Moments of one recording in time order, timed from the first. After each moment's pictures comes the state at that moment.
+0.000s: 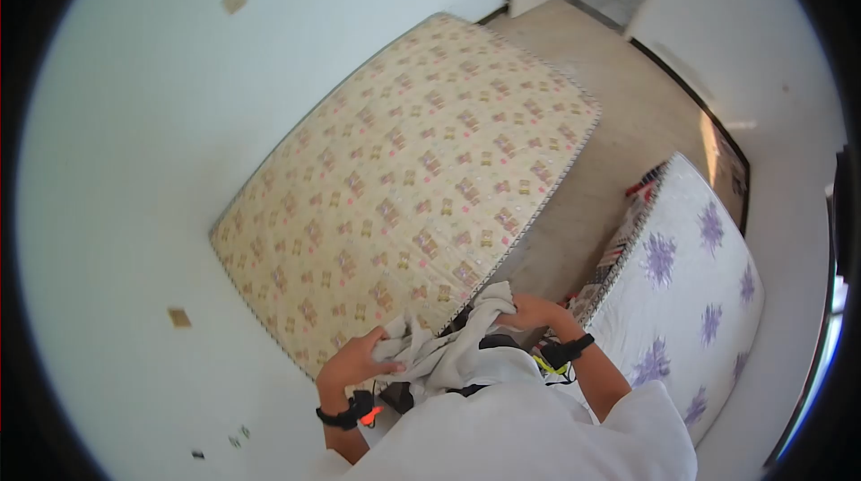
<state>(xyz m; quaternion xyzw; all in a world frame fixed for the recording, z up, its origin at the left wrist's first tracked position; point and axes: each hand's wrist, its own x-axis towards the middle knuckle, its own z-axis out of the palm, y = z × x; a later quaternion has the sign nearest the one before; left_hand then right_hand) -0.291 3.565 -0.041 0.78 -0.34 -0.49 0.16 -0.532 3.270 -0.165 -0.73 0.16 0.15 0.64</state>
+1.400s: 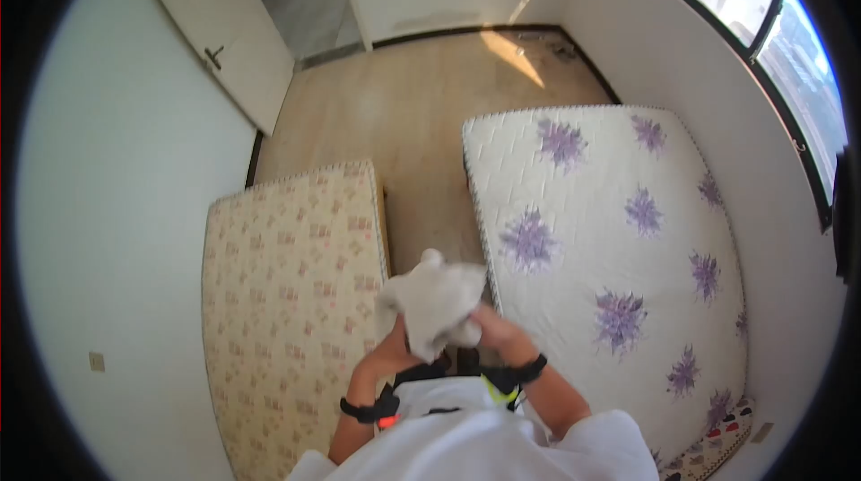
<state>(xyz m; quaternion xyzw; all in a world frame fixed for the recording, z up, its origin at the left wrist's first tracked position) -0.562 2.989 -0.118 0.37 -0.73 -0.54 0.18 -0.806 2.994 -0.151 -0.23 0.19 -0.40 0.87</state>
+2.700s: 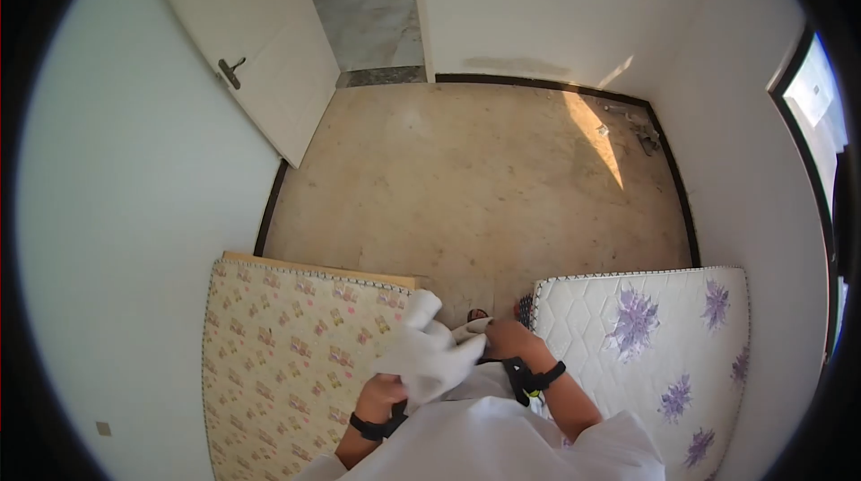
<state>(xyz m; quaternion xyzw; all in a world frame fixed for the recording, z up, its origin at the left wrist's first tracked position) -0.473 2.416 -0.161 0.28 -0.31 -0.79 0.44 -0.763 2.291 -0.200 -0.82 0.38 -0.03 0.43</state>
